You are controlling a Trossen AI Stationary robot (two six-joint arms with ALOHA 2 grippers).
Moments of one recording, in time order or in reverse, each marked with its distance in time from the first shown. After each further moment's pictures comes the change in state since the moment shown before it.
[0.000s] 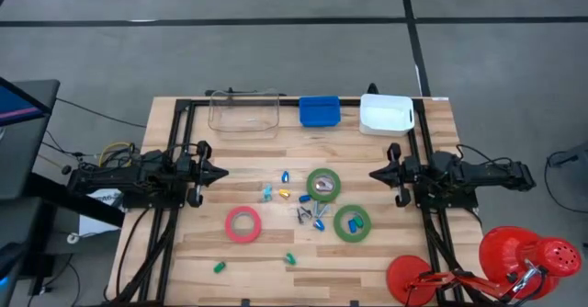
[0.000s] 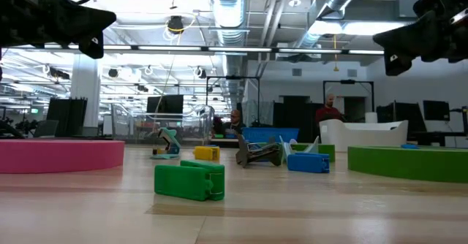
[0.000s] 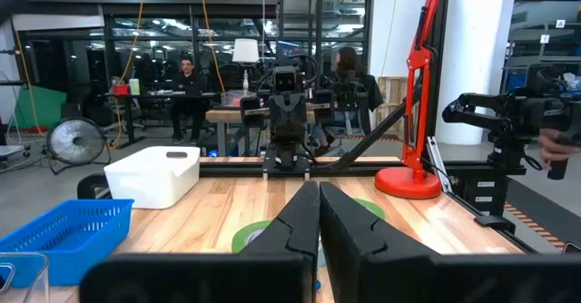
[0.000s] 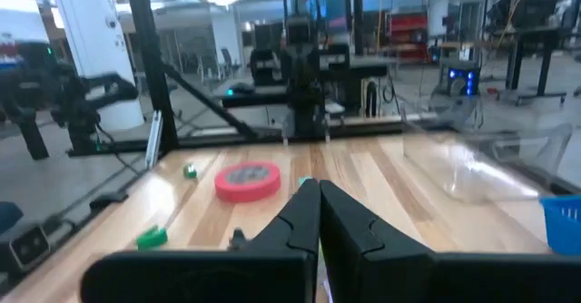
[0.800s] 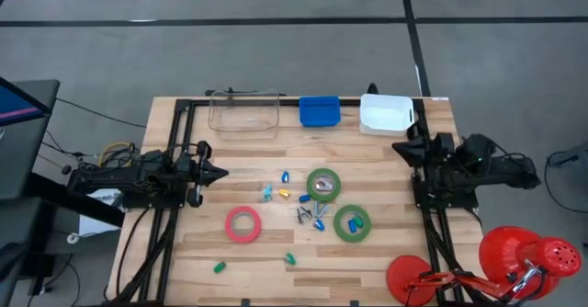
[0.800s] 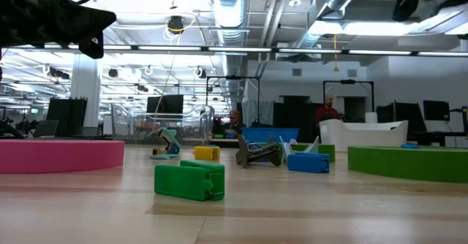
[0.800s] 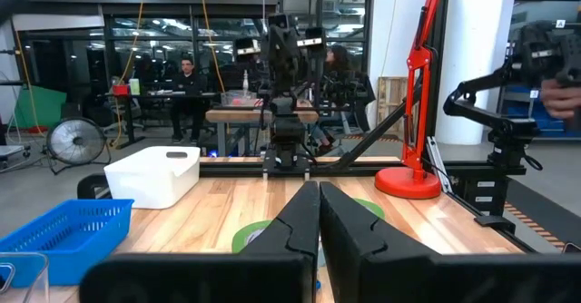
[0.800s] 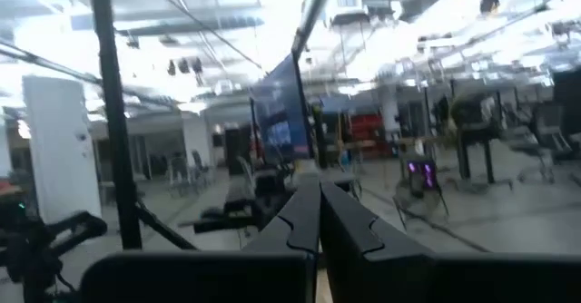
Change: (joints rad) left arm 0.000 0.000 0.000 0.000 0.000 0.000; right arm -0.001 0.105 0.316 0.070 0.139 -0.008
